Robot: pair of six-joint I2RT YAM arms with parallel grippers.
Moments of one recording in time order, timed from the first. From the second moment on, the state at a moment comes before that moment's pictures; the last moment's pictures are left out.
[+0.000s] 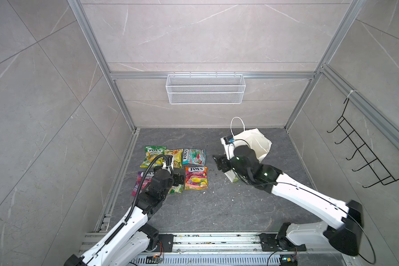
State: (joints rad) left arm -0.53 0.73 0.51 -0.11 -0.34 -0.08; right arm 0.85 1.20 1.04 -0.20 0.36 0.14
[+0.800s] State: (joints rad) left arm -0.39 0.91 0.26 0.29 -0.66 0.01; right arm 0.61 0.87 0.40 0.19 0.87 -0.03
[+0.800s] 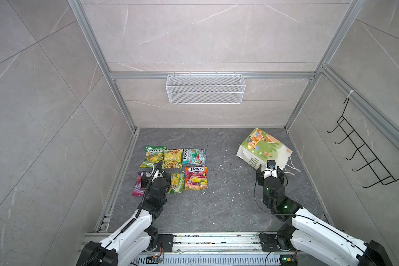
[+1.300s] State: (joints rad) left arm -0.44 1.18 0.63 0.22 -0.22 0.07; right arm -0.22 1.06 0.83 -0.17 0.08 0.44
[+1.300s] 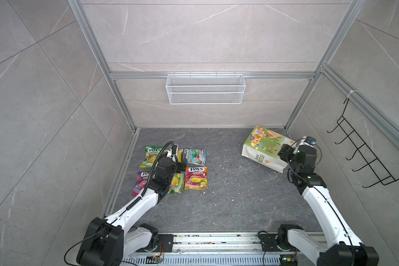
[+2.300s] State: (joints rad) left arm -0.47 1.23 0.66 0.22 -0.12 0.08; right arm -0.47 1.59 0.90 0.07 -0.52 0.63
